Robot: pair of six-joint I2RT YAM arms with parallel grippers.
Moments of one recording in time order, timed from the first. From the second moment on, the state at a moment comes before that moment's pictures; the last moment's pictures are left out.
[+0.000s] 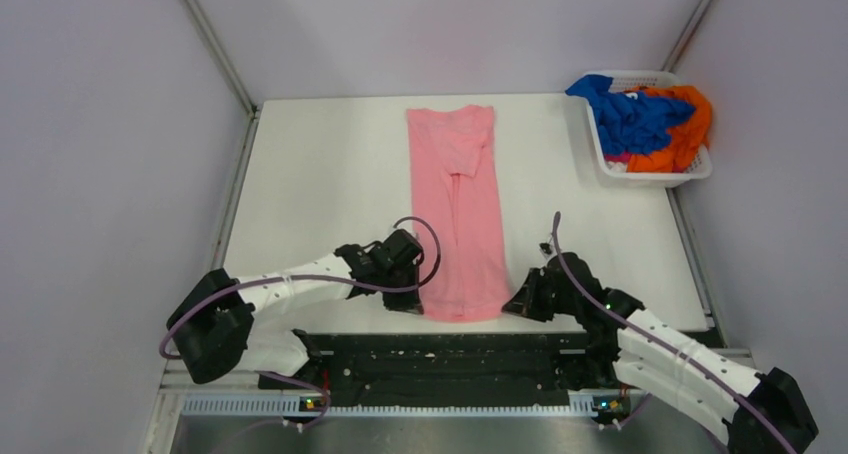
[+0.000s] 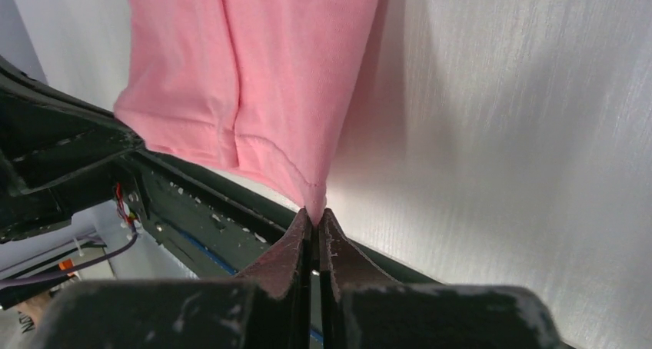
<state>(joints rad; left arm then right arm) -0.89 1.31 0.68 -0.50 0.14 -0.89 0.68 0.68 0.24 -0.34 -0.21 0.93</state>
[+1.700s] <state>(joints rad) -0.32 2.15 1.62 -0.41 0.31 -0.55 0.27 1.91 1.10 0.20 -0.24 0.76</state>
